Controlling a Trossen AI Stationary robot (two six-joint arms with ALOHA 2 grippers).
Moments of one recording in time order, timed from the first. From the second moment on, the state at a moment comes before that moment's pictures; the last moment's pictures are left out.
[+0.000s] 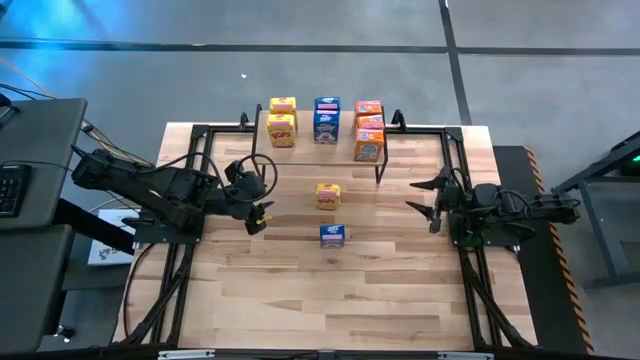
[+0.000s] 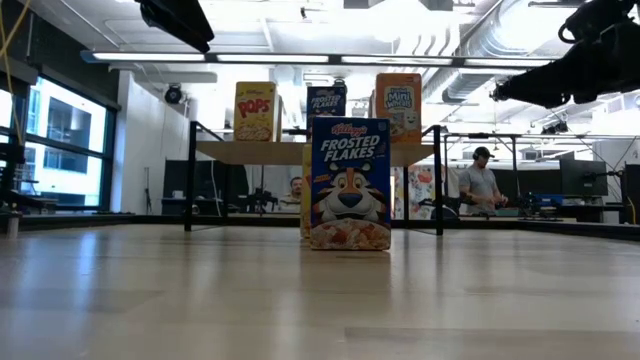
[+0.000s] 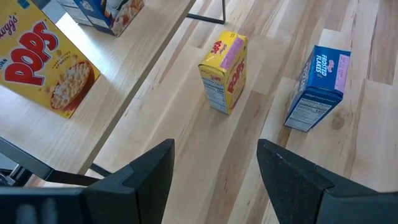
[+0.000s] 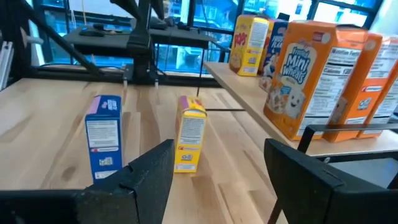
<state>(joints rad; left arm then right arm) -0.25 1.15 1.14 -0.92 -0.58 -0.43 0.10 0.01 0.15 -0.22 0.35 -0.12</state>
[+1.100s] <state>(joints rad) -0.25 1.15 1.14 -0.92 -0.58 -0.43 0.10 0.00 0.15 -0.33 0.33 0.14</state>
